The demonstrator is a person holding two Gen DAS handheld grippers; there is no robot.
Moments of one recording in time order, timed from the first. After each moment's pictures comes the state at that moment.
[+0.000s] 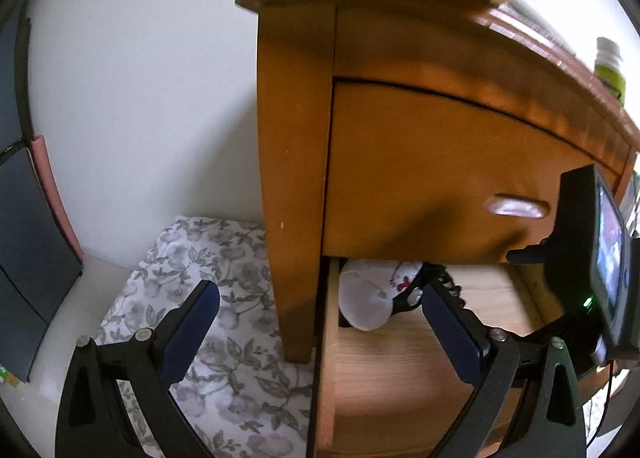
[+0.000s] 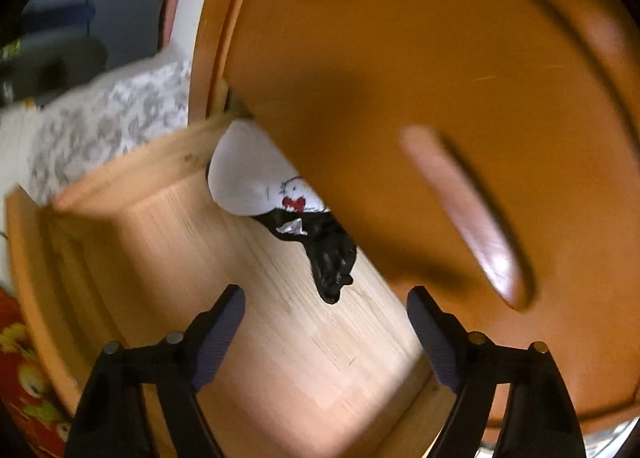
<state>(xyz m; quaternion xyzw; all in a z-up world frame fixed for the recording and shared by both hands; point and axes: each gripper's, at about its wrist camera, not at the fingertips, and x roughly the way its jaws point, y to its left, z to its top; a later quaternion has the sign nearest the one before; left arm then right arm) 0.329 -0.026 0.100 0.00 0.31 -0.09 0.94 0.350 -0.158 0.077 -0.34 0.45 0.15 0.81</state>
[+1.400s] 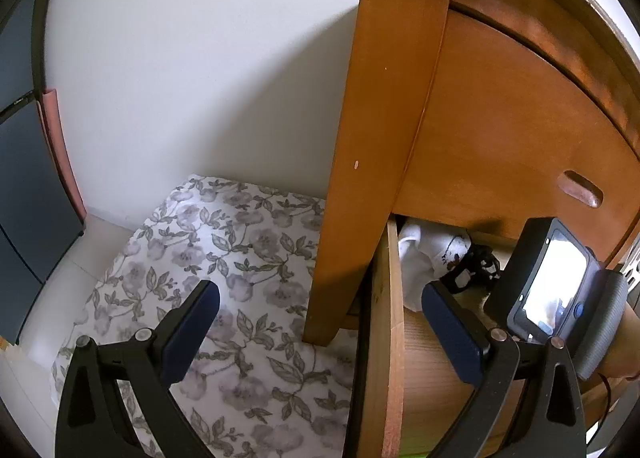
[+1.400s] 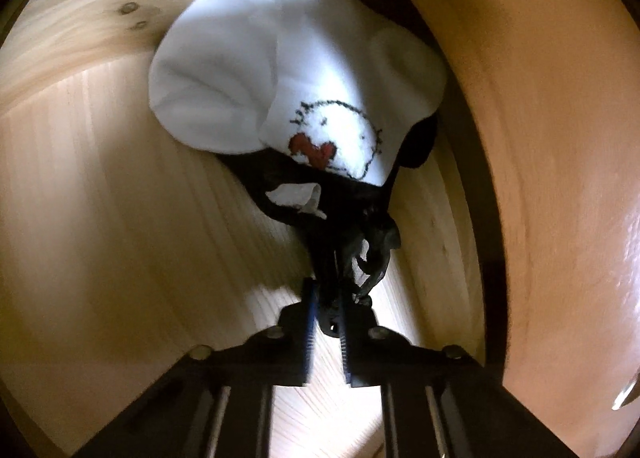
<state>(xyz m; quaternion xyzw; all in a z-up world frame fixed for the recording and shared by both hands) 0.350 0.015 0.052 -0.04 0.35 -0.07 0.93 0.389 -0.108 -0.037 -0.47 0.47 0.07 0.75</state>
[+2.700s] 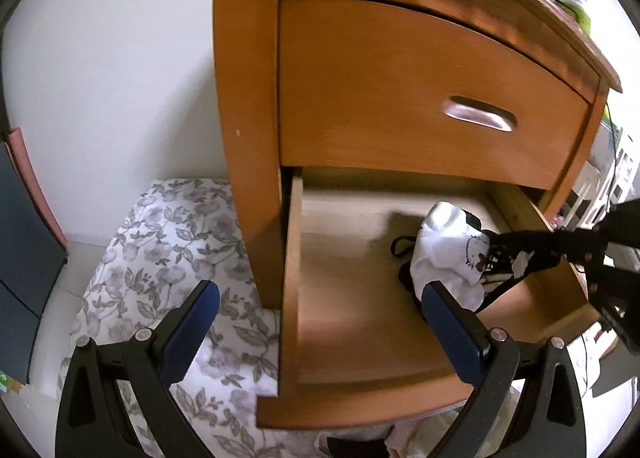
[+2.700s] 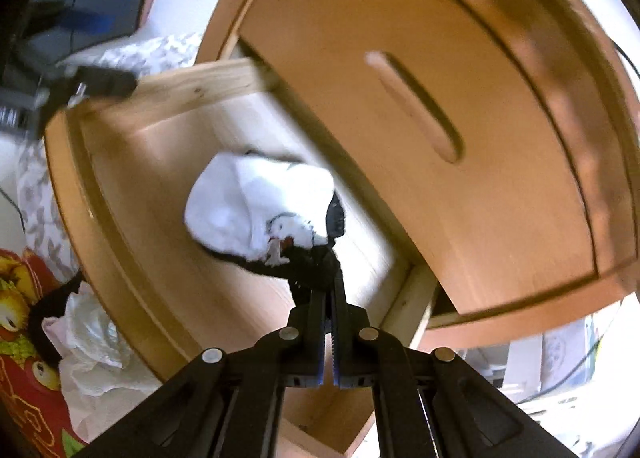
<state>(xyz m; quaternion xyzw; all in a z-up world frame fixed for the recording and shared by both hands) 0.287 -0.041 0.065 0.02 0.37 -0.14 0.92 0.281 -0.159 0.083 -0.34 0.43 0.07 0.84</state>
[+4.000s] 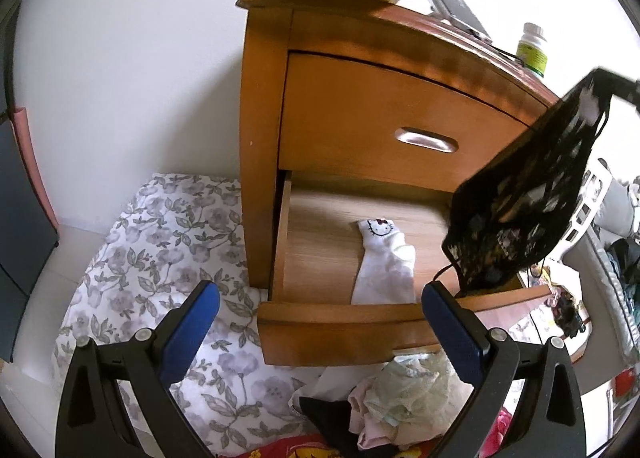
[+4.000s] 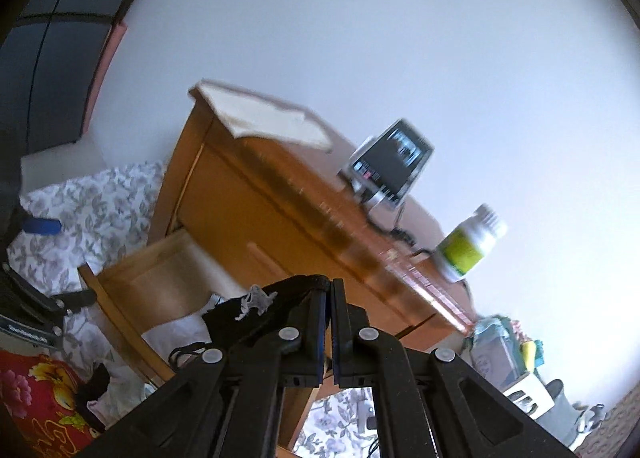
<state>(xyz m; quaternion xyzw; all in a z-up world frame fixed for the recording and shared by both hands) 0.215 -0.023 0.111 -0.02 0.36 -0.16 0.92 0.163 -0.149 0.281 -0.31 0.24 -0.02 0.92</state>
